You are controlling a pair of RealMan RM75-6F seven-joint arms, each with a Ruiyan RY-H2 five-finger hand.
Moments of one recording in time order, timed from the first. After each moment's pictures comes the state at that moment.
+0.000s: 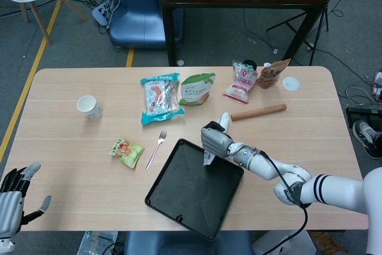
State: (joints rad) left arm 0.04 -1.19 0.00 -1.64 1.58 1.62 -0.04; right arm 1.09 -1.31 0.05 -1.53 -1.30 0.54 -1.36
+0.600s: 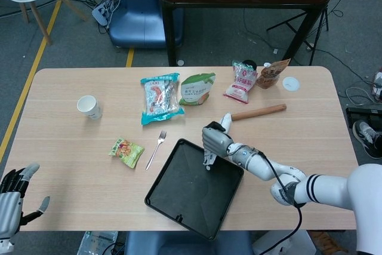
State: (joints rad) left arm 0.05 -1.19 0.00 -1.63 1.57 1.63 -0.05; right arm 1.14 -1.34 -0.02 -1.50 -1.21 0.63 -1.37
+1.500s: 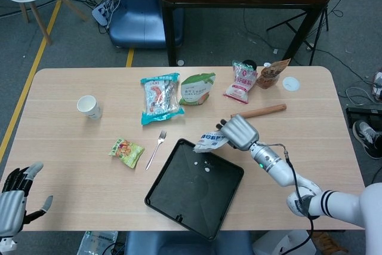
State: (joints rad) left arm 0.03 -1.19 0.00 -1.65 1.58 1.61 -0.03; right arm 0.87 -1.44 0.00 -1.33 -1.33 0.98 -0.37
